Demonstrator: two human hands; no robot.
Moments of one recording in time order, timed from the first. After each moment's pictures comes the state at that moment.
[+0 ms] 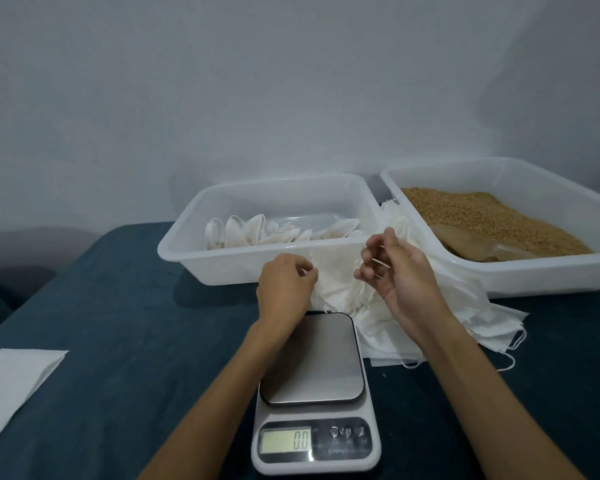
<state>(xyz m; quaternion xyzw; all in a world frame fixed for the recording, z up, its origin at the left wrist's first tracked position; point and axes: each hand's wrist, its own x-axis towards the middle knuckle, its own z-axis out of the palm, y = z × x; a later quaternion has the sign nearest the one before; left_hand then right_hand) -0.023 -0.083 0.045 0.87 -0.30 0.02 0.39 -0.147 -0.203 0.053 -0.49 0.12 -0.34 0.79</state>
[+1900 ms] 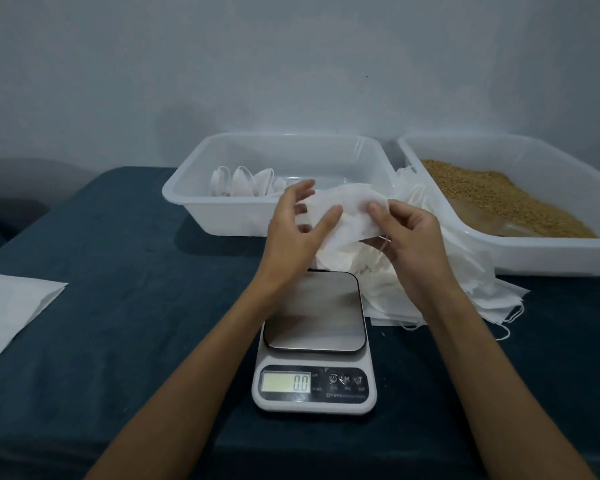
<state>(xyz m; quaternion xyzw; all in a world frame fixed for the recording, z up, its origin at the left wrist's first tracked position) -0.036 -0.061 0.046 0.67 -0.34 -0.08 0.66 -0.152 -0.195 0.051 -0.62 0.09 -0.34 0.70</state>
